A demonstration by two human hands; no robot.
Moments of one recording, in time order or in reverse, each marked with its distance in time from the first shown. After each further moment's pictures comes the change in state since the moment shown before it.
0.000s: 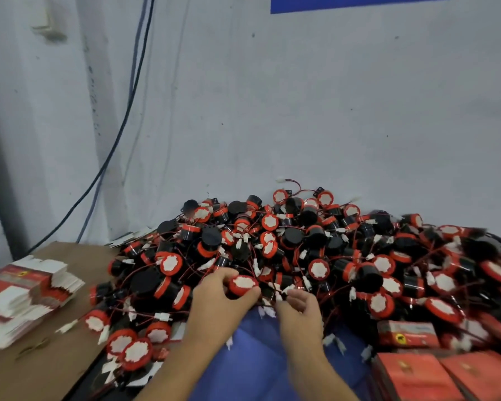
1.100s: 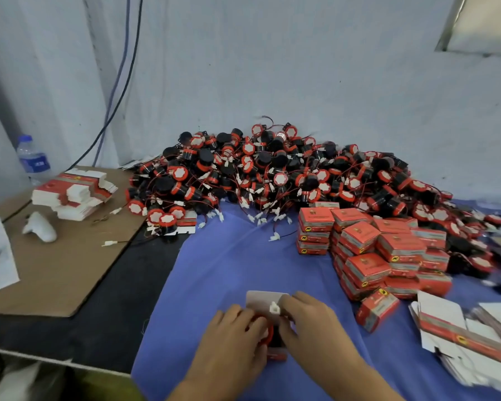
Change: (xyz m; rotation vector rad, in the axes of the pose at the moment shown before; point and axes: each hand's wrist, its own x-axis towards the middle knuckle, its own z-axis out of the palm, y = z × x) left_hand -0.371 0.075 -0.082 0.659 -0.448 0.594; right_hand -0.352 -0.015 -0.166 -1.292 -0.328 -0.573
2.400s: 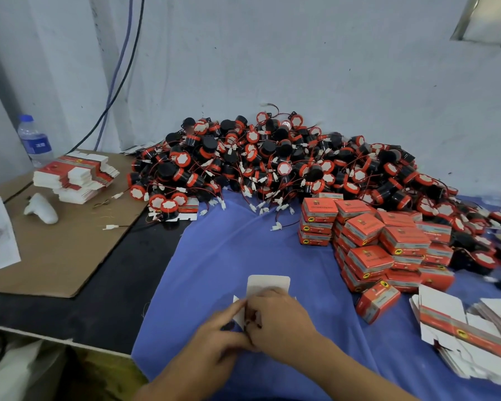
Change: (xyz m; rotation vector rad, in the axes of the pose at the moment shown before) left_hand -0.033 -0.031 0.031 -0.677 0.037 -0.163; right_hand 0.022 -0.010 0.051 -0.081 -0.183 -0.026
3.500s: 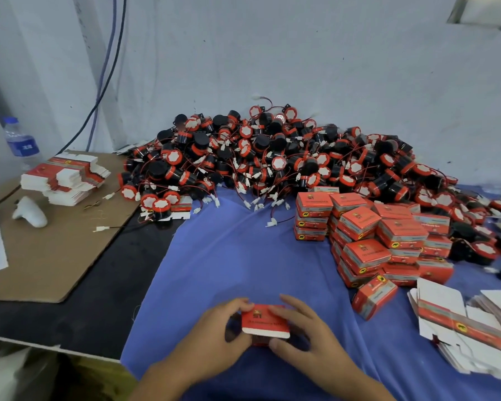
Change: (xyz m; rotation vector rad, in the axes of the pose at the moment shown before) left_hand 0.025 0.010 0.007 -0.210 -0.129 -0.329; right_hand -0.056 0.075 0.022 0.764 0.087 0.064
